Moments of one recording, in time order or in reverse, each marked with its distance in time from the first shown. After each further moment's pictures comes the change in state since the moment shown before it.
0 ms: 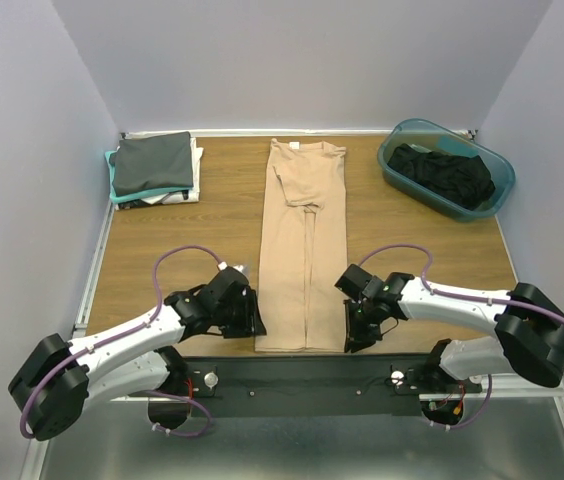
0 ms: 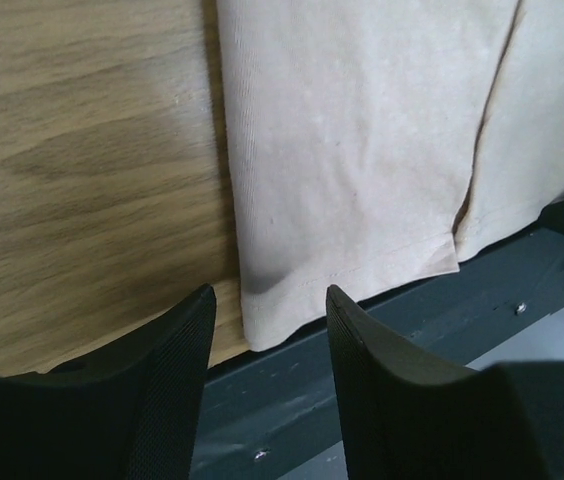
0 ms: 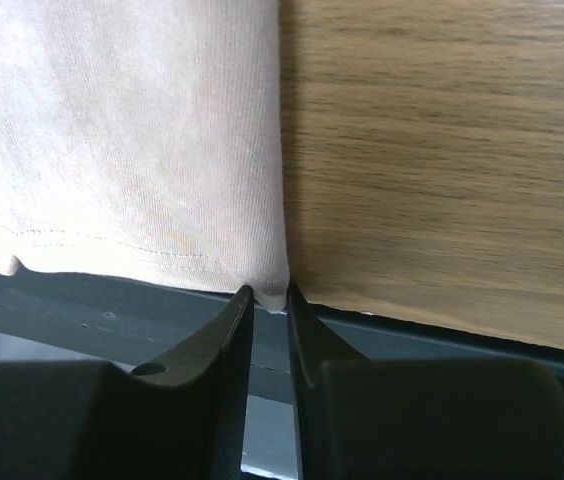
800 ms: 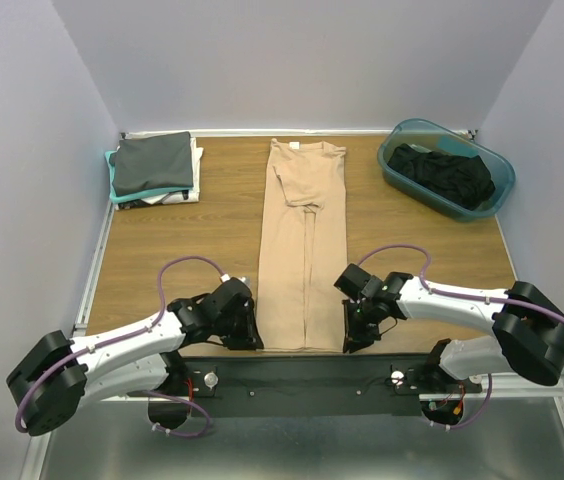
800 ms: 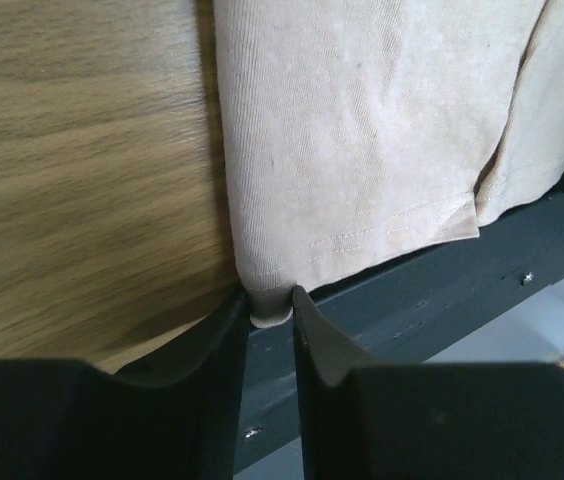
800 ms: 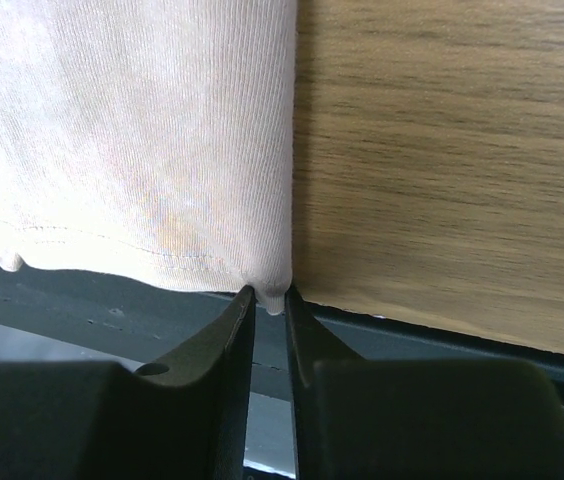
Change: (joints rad) left arm -0.087 -0.014 -0.061 0.014 0.029 -0.108; right arm 0.000 0.014 0.003 0.016 -0.022 -0.006
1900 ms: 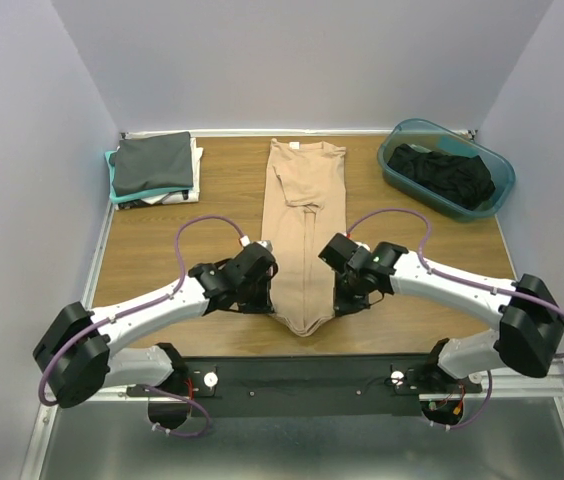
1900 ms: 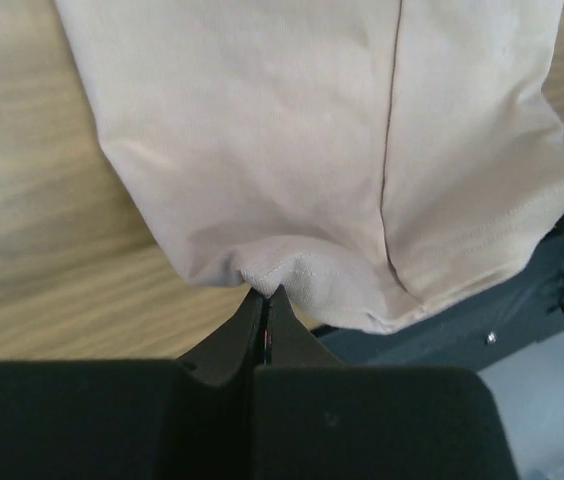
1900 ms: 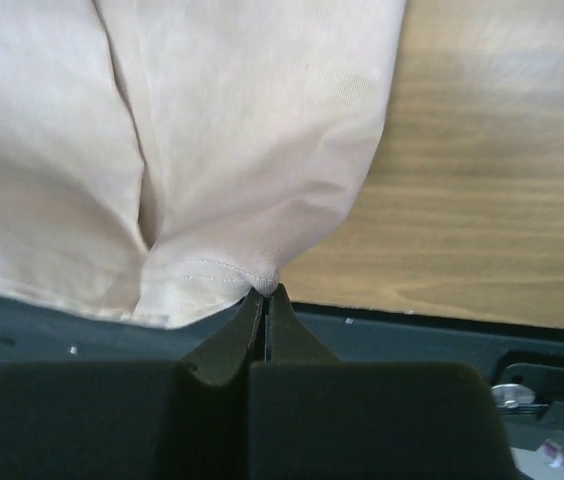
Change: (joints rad) left arm 0.021 0.225 0.350 -0.113 -0.142 0.161; right arm 0.004 0.043 0.329 -0.208 0.216 0.017
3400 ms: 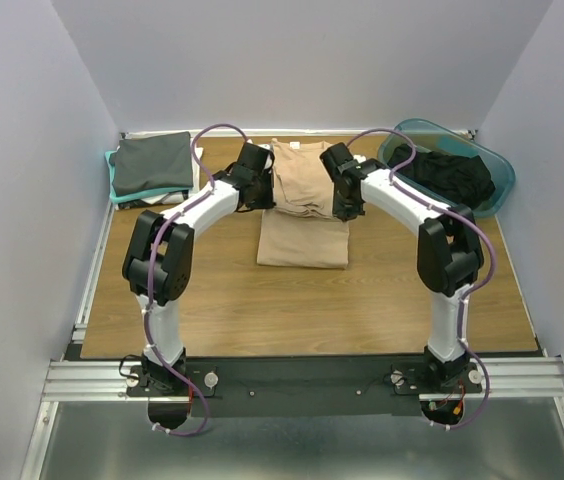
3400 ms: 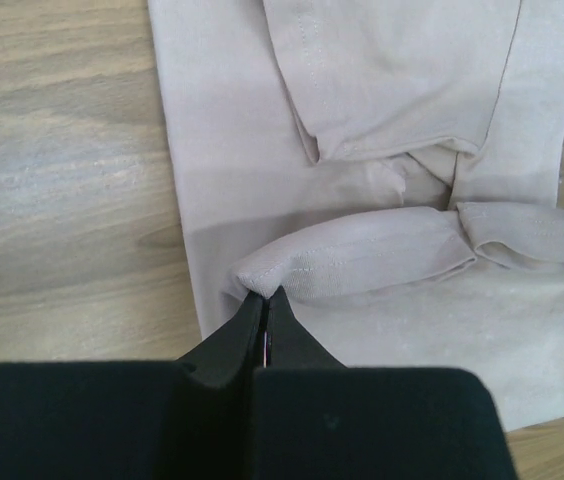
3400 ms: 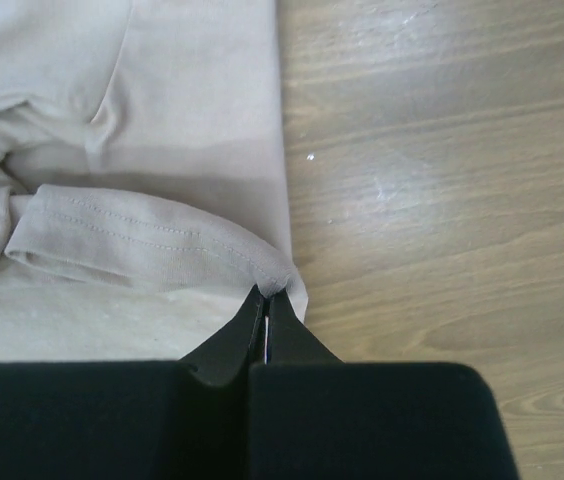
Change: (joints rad) left arm 0.453 0.745 0.766 0.151 0.013 0.446; right arm -0.400 0.641 0.724 0.016 0.274 -0.411
